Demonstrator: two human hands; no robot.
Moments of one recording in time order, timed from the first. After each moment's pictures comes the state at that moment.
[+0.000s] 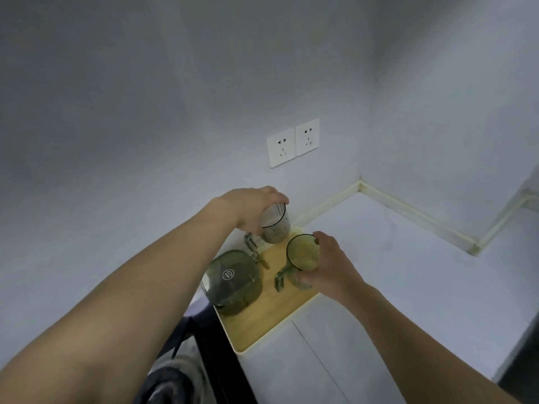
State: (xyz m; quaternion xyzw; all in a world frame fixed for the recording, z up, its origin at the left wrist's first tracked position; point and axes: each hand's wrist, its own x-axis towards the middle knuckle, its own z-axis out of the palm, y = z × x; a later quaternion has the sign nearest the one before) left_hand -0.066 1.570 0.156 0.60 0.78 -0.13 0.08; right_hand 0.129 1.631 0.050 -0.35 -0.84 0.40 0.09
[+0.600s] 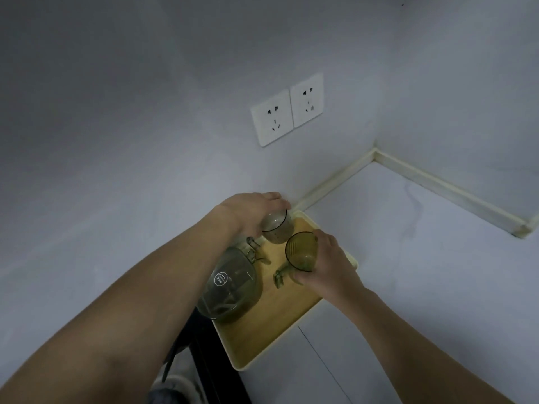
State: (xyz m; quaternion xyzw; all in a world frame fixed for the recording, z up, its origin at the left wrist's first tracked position) left_hand -0.132 1.636 0.054 0.62 0.75 -0.19 0.14; right_hand 0.079 1.672 -0.022 -0.35 -0.85 0.38 0.08
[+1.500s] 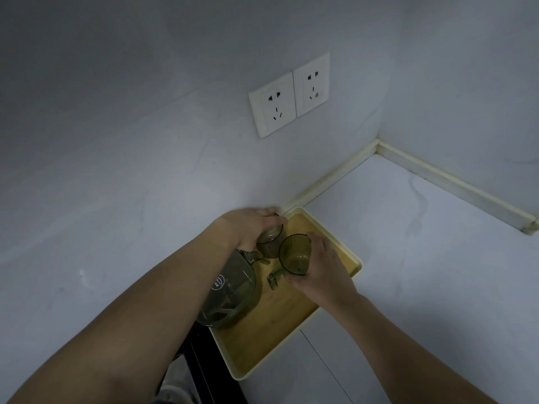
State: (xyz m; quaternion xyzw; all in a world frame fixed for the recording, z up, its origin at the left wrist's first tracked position) left_hand -0.155 1.628 -0.005 0.64 0.72 -0.22 0.19; right_hand 0.055 1.664 -0.052 -0.36 -0.86 0.36 0.09
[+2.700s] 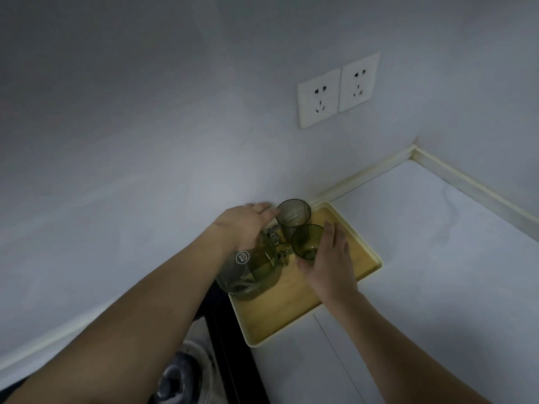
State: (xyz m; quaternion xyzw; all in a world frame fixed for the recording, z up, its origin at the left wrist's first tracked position) left_hand -0.137 1.546 0.024 0.56 0.81 -0.16 0.12; right_hand 0.045 1.632 -0.047 -0.37 -0.87 0.29 0.09
